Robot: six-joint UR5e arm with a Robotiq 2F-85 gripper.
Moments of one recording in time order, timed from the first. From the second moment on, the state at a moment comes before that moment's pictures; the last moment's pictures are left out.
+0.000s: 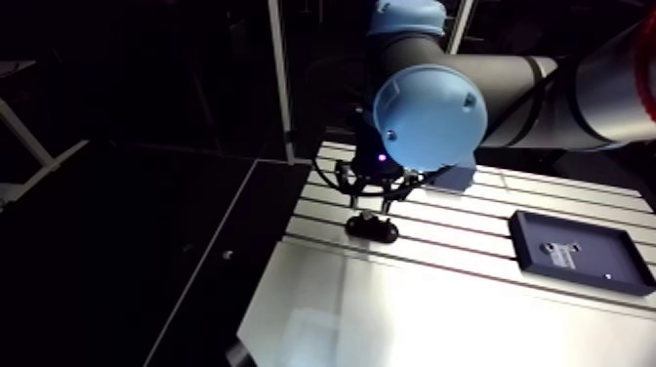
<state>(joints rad) 0.22 -1.27 2.00 -2.32 -1.56 -1.42</state>
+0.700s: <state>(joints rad) 0.23 -1.27 2.01 -2.34 -1.56 -1.42</state>
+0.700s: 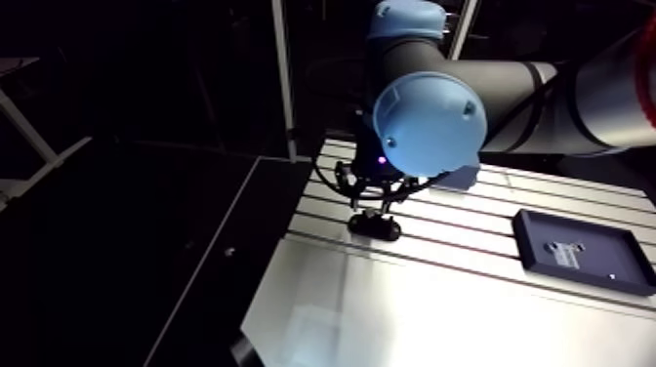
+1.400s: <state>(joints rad) 0.23 -1.27 2.02 -2.34 -1.56 -1.42</state>
